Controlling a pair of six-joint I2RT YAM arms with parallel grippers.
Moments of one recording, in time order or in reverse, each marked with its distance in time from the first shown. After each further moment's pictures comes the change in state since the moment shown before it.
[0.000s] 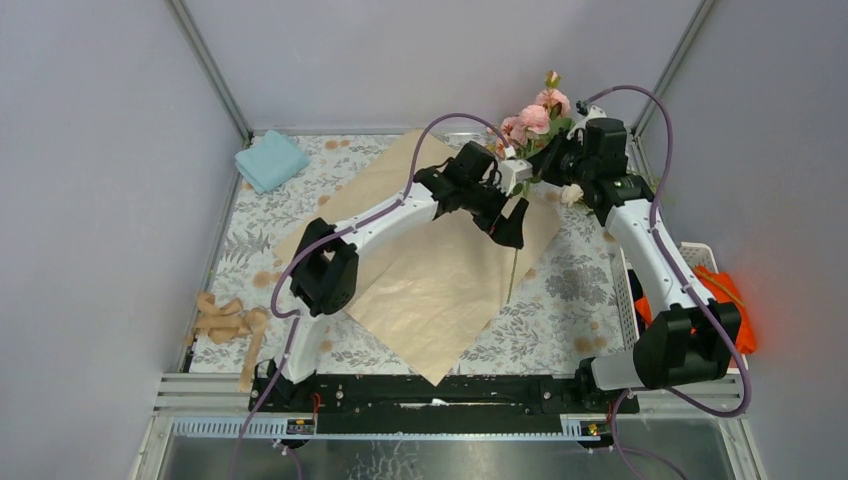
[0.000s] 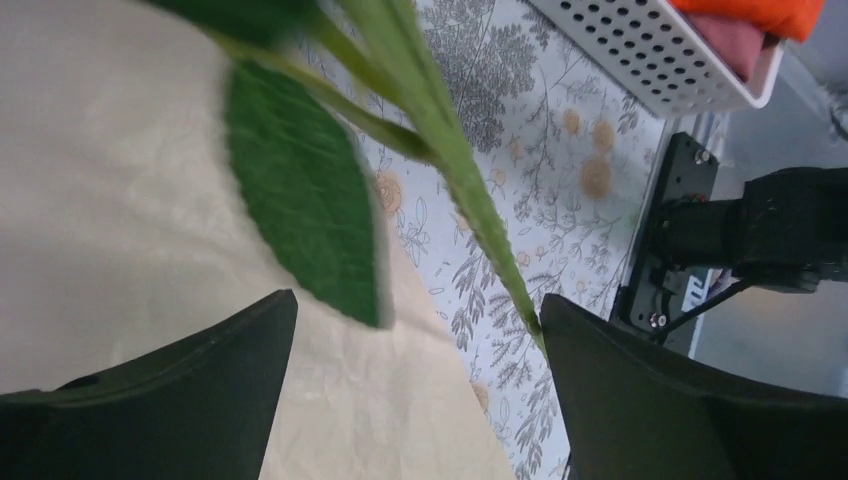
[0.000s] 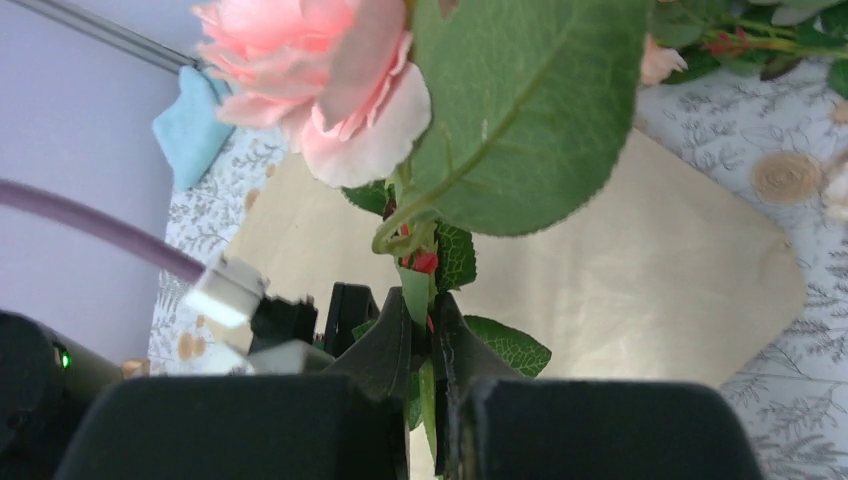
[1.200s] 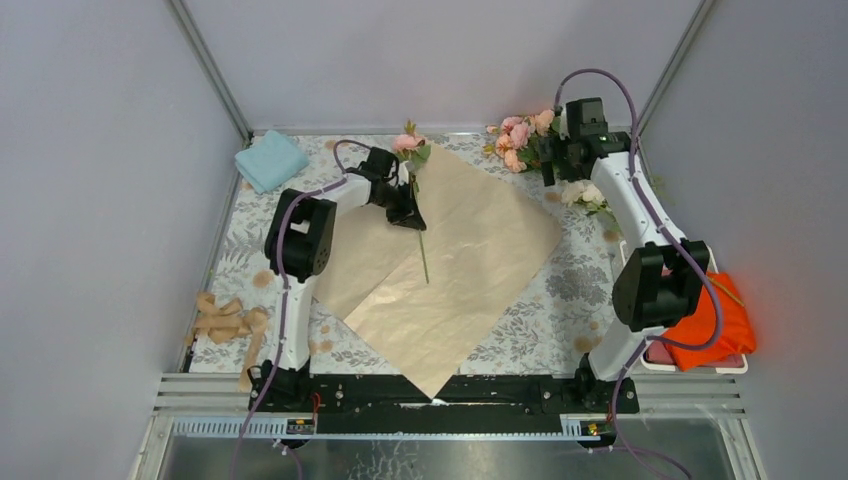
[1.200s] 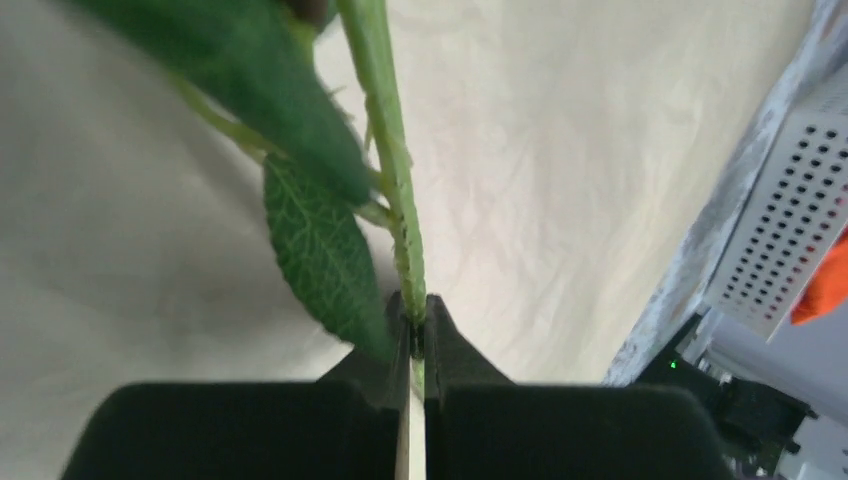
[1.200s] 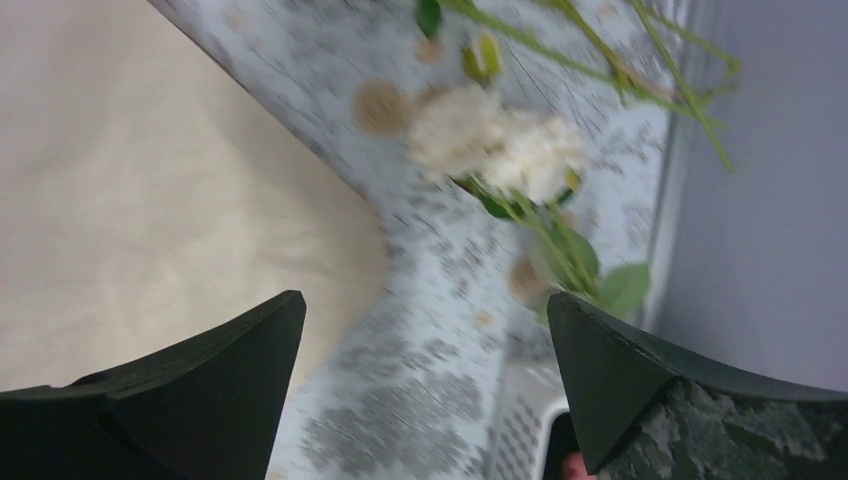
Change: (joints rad) left arm 0.471 0.100 -0.278 0.095 0.002 -0.357; right arm 0.007 0.306 0.356 -0.402 0.459 -0.572
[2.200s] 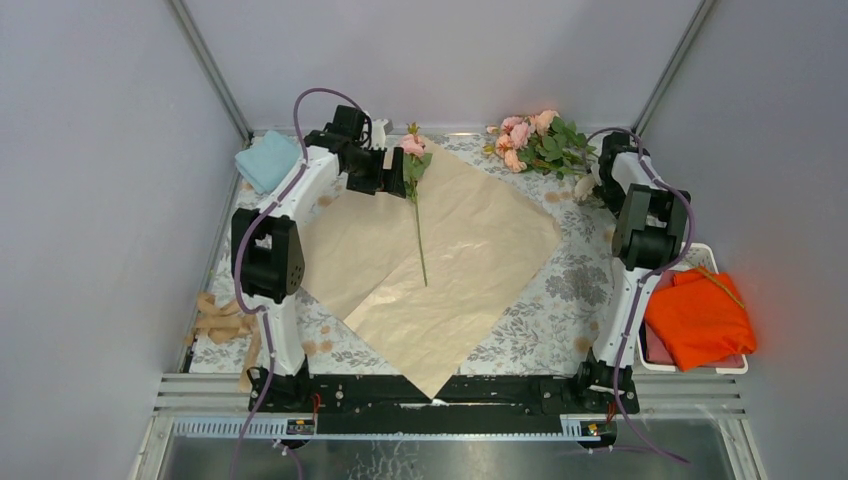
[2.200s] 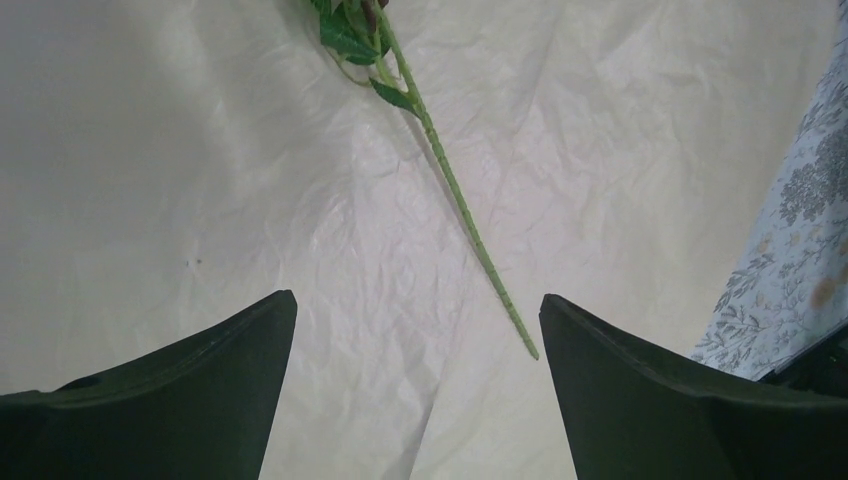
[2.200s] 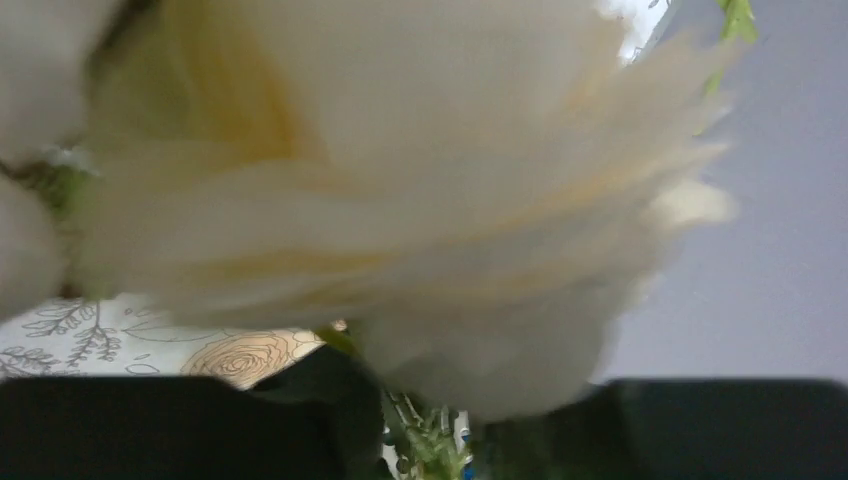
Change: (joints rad) left arm 0.064 -0.248 0.159 -0.357 -0.199 0.341; right arm -0.327 0.565 0.165 -0.078 0.242 -0.557
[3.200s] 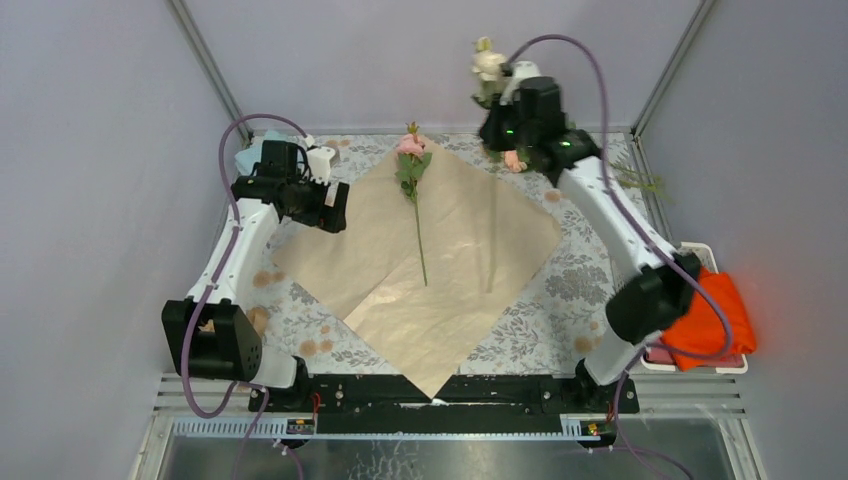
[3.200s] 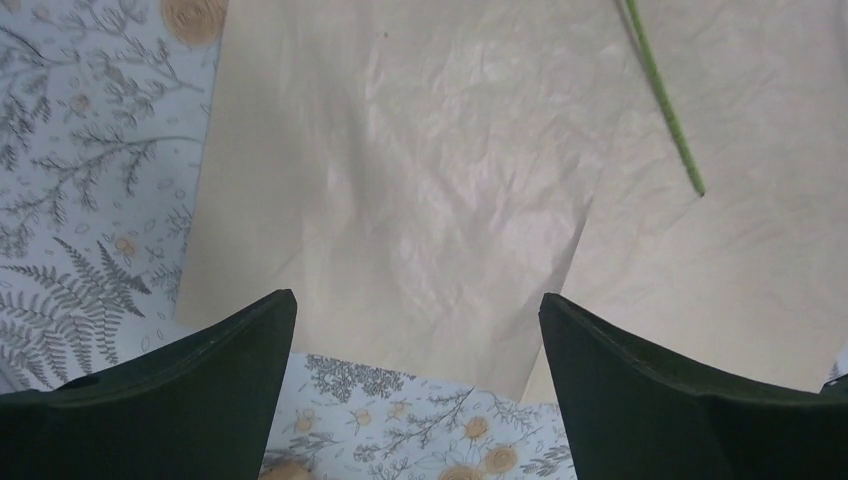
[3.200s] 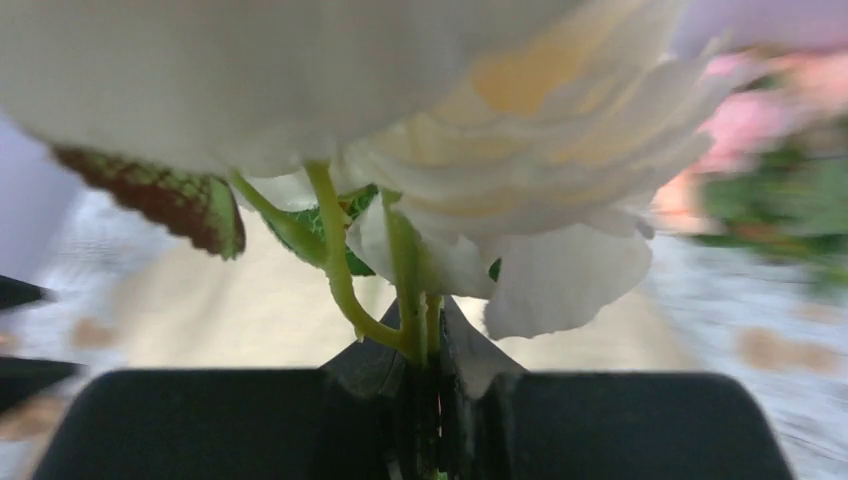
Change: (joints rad) left arm 0.176 -0.548 -0.441 -0.052 -0.099 0.318; right arm 0.551 -0.649 -0.070 0.318 -0.469 0.800
